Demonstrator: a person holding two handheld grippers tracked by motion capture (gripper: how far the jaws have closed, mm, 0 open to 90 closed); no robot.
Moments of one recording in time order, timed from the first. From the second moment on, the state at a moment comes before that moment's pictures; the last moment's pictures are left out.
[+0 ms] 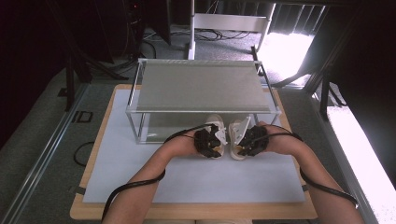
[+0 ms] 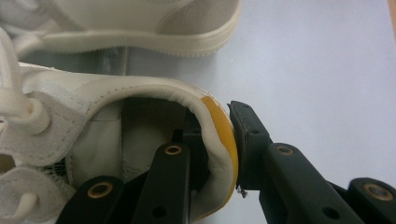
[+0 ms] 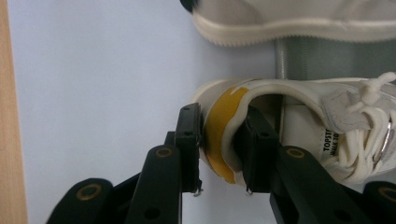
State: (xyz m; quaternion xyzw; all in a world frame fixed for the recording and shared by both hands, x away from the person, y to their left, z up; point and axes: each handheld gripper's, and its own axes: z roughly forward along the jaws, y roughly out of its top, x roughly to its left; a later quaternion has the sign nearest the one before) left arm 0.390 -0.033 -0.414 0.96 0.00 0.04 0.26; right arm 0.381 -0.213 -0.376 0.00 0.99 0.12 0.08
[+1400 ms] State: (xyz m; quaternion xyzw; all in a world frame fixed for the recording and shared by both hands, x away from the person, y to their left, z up) left arm 0.390 -0.030 -0.397 0.92 0.12 0.13 0.35; right arm 0.385 -0.238 -0.372 0.09 0.96 0.22 0.17
